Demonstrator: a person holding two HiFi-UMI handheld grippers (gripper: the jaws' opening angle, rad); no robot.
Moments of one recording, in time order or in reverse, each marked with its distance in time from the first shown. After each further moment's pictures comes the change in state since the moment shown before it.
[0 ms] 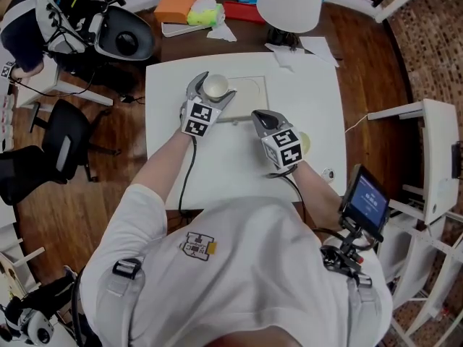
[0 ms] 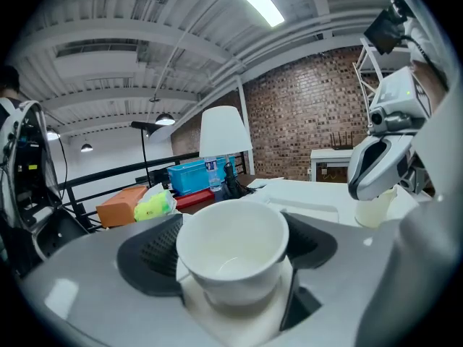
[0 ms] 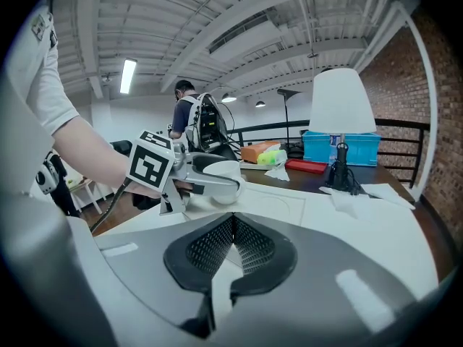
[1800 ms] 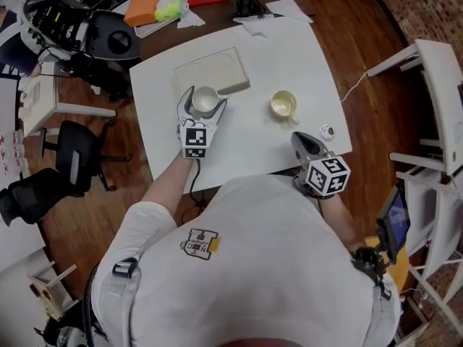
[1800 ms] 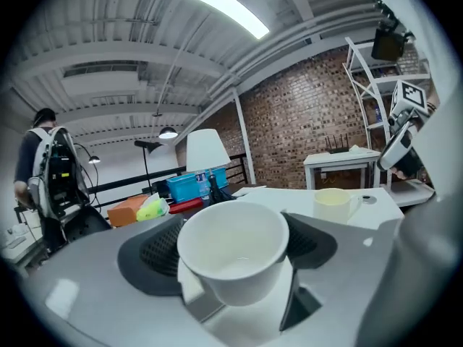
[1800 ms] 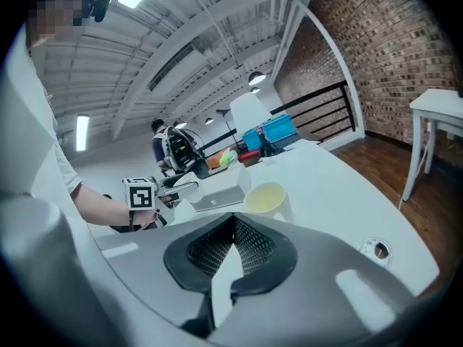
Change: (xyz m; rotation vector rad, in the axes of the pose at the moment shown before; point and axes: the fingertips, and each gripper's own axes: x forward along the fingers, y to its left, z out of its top) left arm -0.082 -0.104 0.004 0.032 -0.088 0.078; right arm -0.215 -0.006 -0.129 0.473 -0.135 -0.161
